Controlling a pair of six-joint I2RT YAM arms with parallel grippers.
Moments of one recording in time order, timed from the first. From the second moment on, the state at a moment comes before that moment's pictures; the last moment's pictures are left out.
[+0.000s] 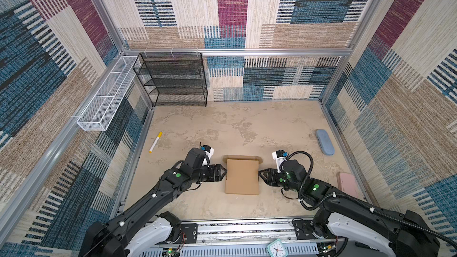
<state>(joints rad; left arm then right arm) -0.56 1.05 0.64 -0.46 0.33 -0.60 0.76 0.94 0.40 -0.05 -0.12 0.82</state>
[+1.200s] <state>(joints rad) -0.47 1.47 0.68 -0.30 0.63 -0.63 0.59 1.31 0.42 0.12 -0.46 0.77</state>
